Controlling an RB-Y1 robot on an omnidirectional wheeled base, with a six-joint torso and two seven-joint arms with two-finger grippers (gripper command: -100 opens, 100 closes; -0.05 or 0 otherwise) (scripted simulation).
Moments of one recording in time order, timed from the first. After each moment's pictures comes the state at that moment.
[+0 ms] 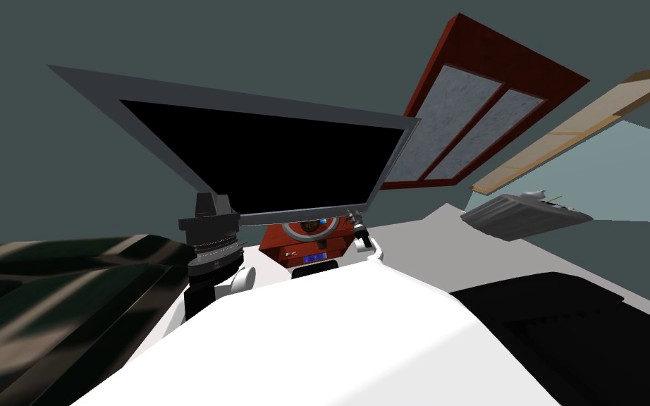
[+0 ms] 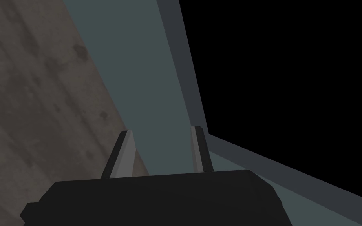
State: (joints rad) left arm 0.52 0.03 -0.02 -2.32 -0.09 -0.59 0.02; right arm 0.13 -0.15 -0.14 -1.39 0.15 -0.43 0.95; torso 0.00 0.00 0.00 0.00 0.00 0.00
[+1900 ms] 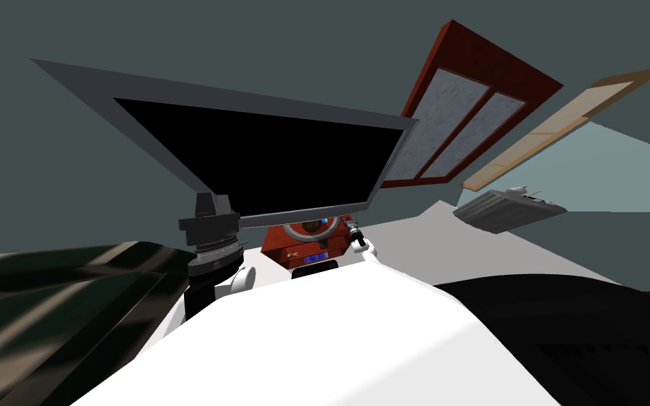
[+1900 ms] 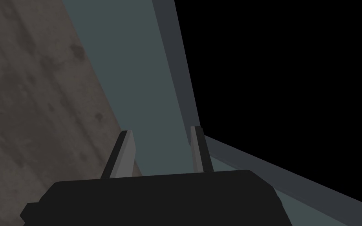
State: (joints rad) left arm 0.52 0.03 -0.02 -2.32 -0.09 -0.59 0.02; right arm -0.07 -0.16 -0.18 -0.89 0.19 -0.44 1.30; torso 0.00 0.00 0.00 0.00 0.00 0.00
